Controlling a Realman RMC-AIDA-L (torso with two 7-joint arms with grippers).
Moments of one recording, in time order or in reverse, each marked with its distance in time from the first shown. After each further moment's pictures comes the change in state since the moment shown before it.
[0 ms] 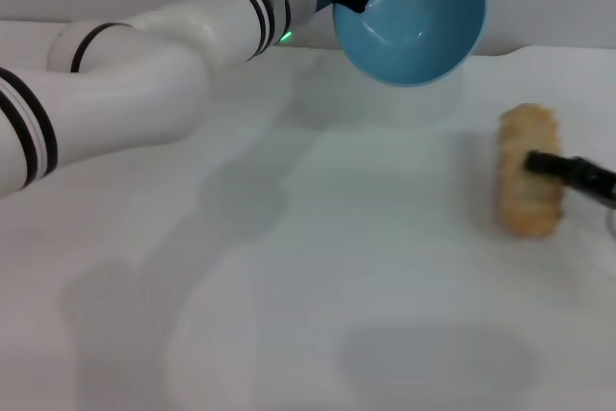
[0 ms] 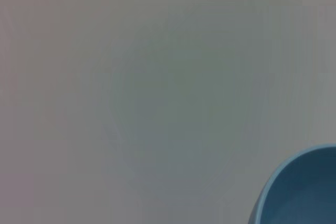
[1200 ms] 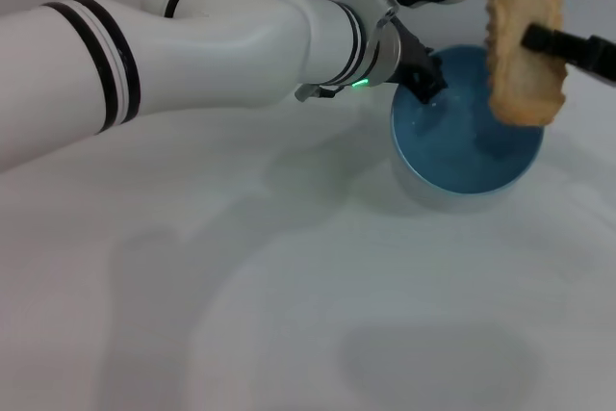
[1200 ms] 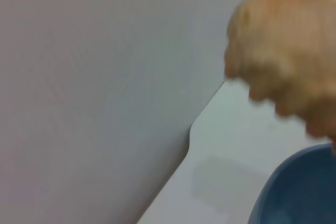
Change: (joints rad) left arm -0.184 -0.013 0.123 0.003 -0.044 0.402 -0.073; right arm 0.091 -0.004 0.038 -0.174 0.057 -0.305 -0.010
